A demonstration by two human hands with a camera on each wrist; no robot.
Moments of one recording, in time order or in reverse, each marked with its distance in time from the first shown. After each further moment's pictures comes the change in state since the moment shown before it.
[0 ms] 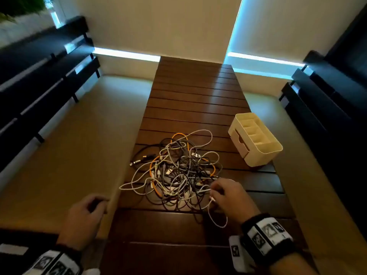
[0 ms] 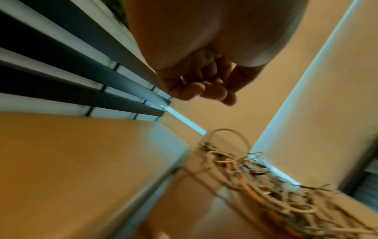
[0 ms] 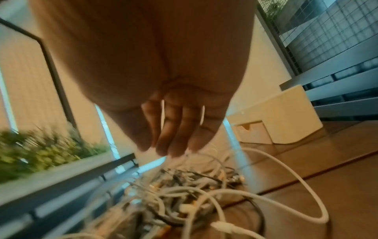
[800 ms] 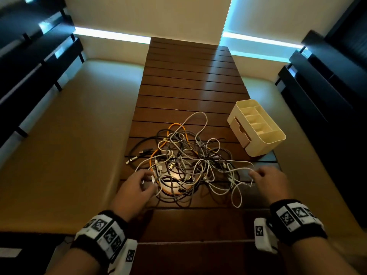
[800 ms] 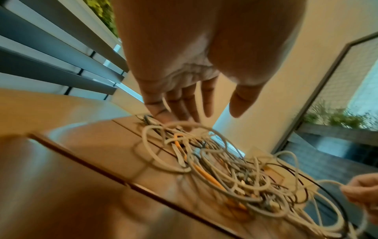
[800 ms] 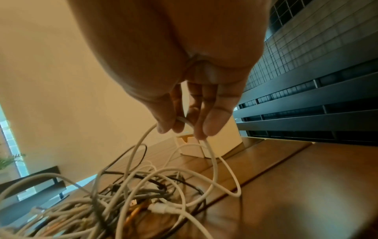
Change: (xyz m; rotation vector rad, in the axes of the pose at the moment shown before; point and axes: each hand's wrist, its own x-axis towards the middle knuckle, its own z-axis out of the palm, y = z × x) left_hand 0.046 0.033 0.089 0.063 -0.359 0.133; right_hand 0.026 0.067 -0.046 -0.251 0.261 0.453
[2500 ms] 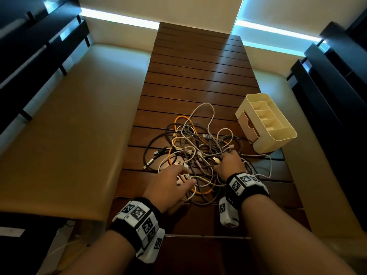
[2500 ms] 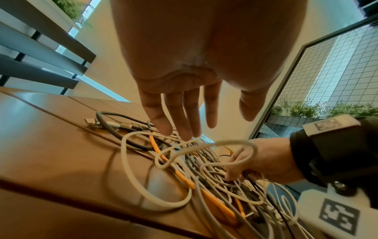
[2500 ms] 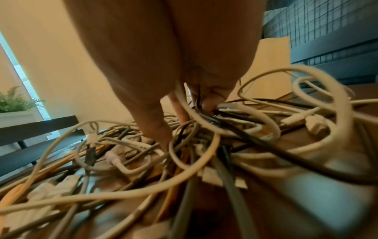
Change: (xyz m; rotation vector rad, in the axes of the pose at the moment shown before) left_hand 0.001 0.046 0.050 0.178 -0.148 0.135; right_hand 0.027 -0.093 0.070 -0.136 -0.210 -0.069
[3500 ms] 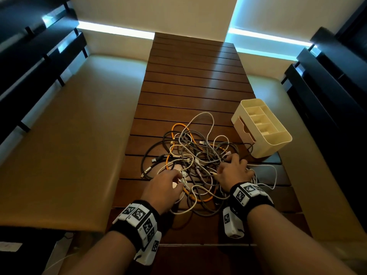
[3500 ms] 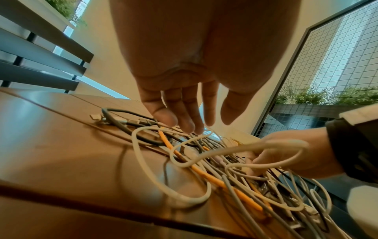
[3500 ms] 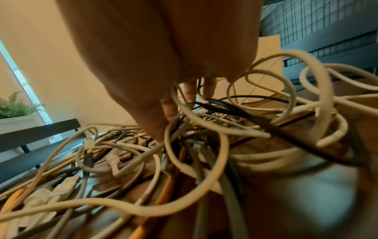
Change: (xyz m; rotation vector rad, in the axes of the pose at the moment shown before) left_hand 0.019 -0.011 0.004 0.096 0.059 -0.009; right_hand -0.021 0.008 -0.010 -0.126 0.053 -0.031
